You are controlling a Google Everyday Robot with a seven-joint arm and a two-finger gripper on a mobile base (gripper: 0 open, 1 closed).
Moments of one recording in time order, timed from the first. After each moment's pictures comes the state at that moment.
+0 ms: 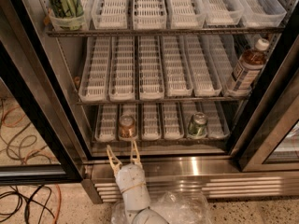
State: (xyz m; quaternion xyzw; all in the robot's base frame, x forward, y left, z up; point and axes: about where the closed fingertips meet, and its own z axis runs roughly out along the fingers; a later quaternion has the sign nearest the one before) arm 0.539 0.076 0.617 -0.11 0.60 0.10 0.78
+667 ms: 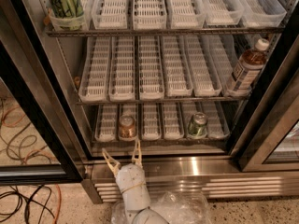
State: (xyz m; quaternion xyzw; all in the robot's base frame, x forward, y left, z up) arm 0.540 0.076 0.617 -0.11 0.60 0.10 0.78
